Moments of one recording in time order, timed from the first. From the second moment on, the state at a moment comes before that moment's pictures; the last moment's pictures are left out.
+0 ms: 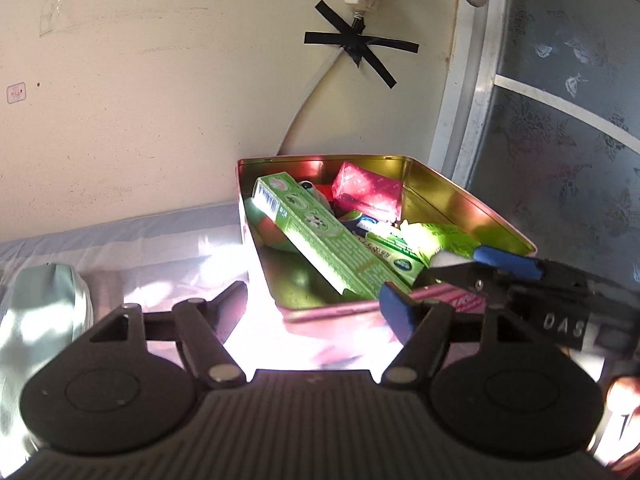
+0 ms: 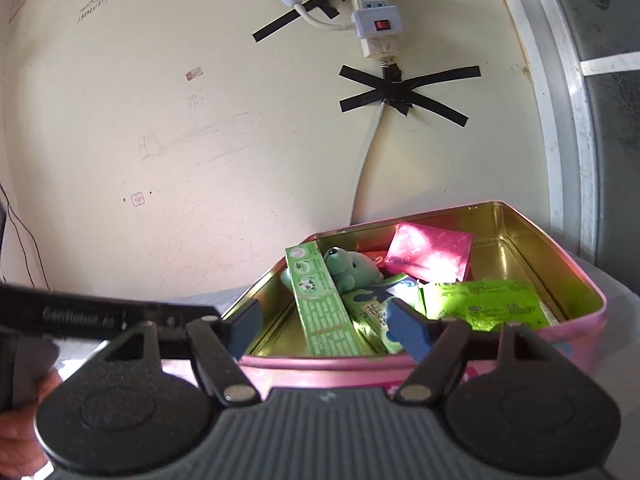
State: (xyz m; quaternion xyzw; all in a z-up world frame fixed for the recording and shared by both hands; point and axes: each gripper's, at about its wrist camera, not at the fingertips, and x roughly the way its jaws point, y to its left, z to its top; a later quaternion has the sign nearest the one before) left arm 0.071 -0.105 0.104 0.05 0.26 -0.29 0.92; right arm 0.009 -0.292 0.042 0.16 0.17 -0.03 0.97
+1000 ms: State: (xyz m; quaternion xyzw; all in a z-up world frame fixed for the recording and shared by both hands) left arm 0.005 -0.017 0.059 0.04 0.26 -0.28 0.92; right arm -0.001 -0.210 0.021 0.16 0.27 0.02 0.95
